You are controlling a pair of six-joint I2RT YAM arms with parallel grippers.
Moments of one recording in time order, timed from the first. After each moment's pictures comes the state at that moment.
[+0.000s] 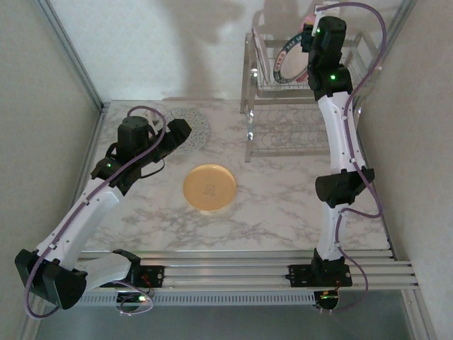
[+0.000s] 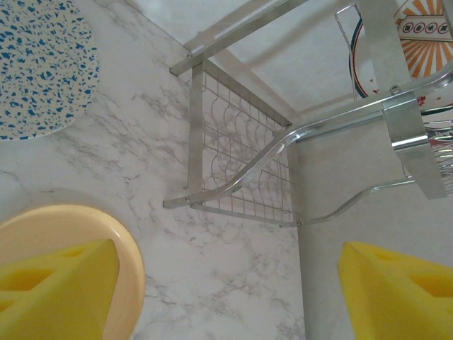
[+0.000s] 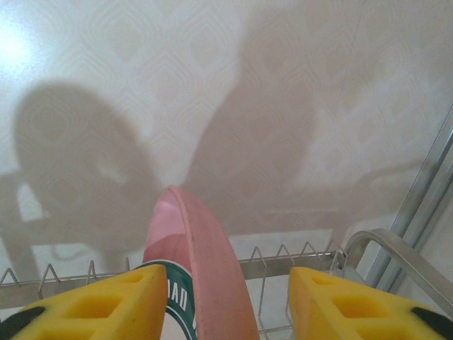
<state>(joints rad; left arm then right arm) -0.35 1.15 1.15 -0.40 0.18 -0.94 0.22 2.09 2.59 -0.51 0.40 -0.12</state>
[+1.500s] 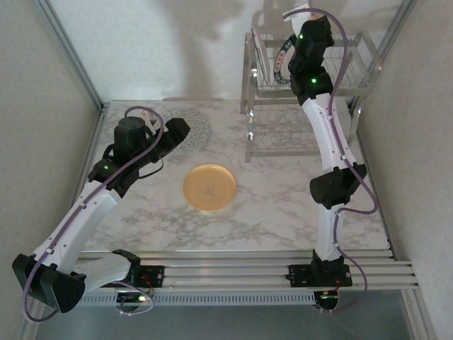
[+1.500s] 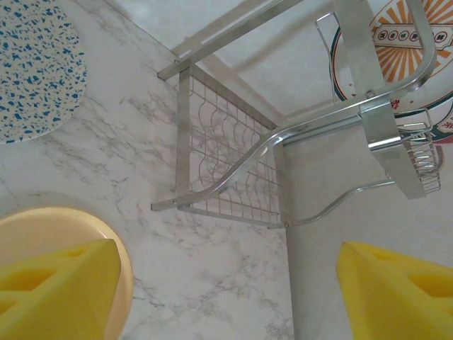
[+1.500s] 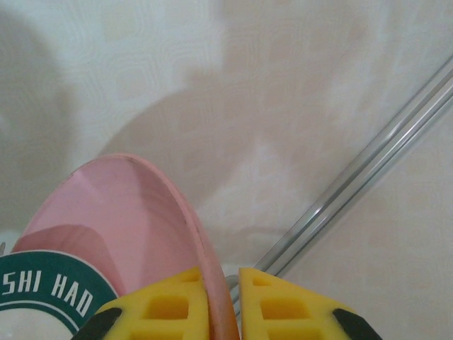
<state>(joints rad) -0.35 1.13 1.15 -0.39 0.18 -0.95 0.32 2.09 2.49 -0.19 0.69 -0.78</state>
